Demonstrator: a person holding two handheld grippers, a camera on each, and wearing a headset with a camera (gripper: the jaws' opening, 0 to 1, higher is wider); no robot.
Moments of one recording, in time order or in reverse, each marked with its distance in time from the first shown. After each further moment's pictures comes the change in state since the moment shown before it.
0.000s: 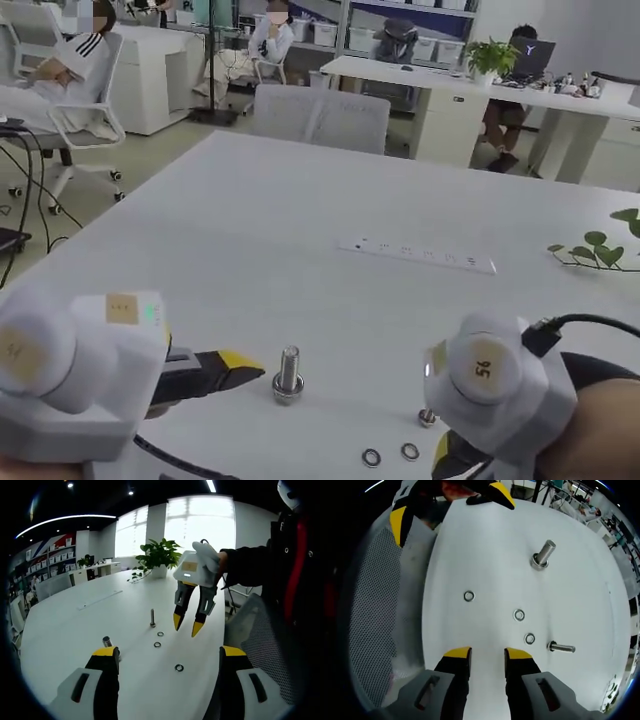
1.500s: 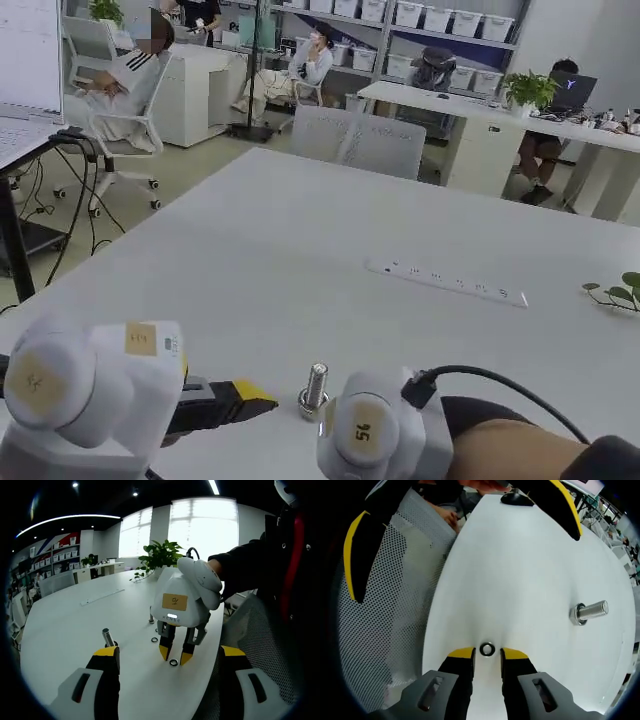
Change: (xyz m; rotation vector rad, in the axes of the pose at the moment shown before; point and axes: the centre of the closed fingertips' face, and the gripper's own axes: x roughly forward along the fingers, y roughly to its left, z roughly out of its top) left arm -0.013 -0.011 -0.009 -0.027 -0.017 0.027; right arm 0.050 0.028 0.064 -0.221 0.021 0.083
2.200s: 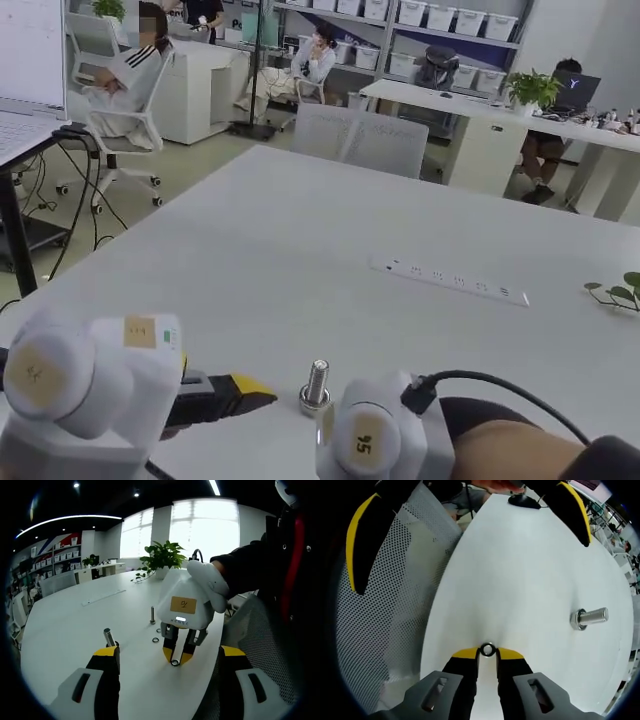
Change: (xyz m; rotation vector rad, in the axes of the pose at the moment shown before) left arm -0.002 0.001 0.000 -0.003 -0.006 0.010; right arm 0.001 0.002 0.001 -0.053 0.002 -0.006
